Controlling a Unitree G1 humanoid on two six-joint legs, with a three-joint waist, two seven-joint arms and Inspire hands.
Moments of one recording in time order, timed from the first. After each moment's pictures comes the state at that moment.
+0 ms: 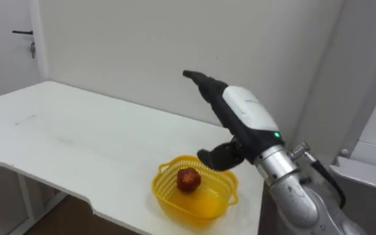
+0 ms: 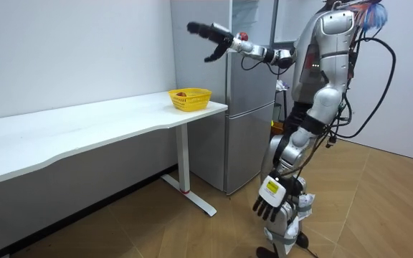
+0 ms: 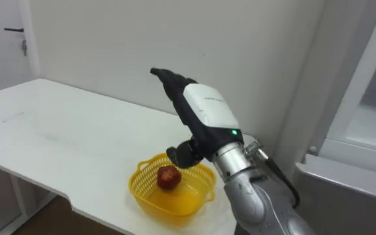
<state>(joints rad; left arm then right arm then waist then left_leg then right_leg) 0.21 0.29 -0.05 1.01 0.43 0.08 -0.13 -0.59 -0.40 0.32 0.05 -0.51 -0.10 -0.15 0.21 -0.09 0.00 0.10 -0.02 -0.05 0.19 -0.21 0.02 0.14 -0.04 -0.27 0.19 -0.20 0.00</state>
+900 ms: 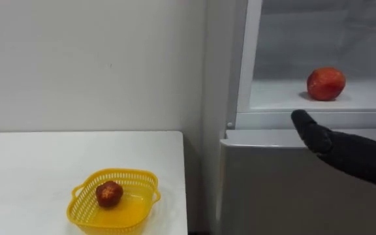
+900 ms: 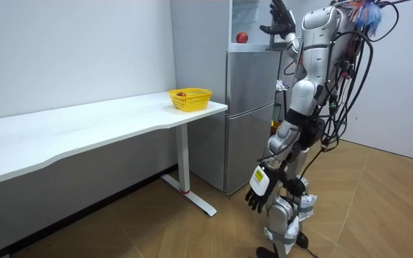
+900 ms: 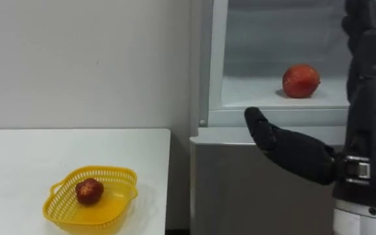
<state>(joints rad) 0.25 0.22 -0.05 1.16 0.42 -0.01 -0.05 0.00 -0.32 -0.08 -0.53 -0.20 -0.26 -0.49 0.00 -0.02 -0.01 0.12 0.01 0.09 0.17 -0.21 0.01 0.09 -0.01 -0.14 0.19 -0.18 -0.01</state>
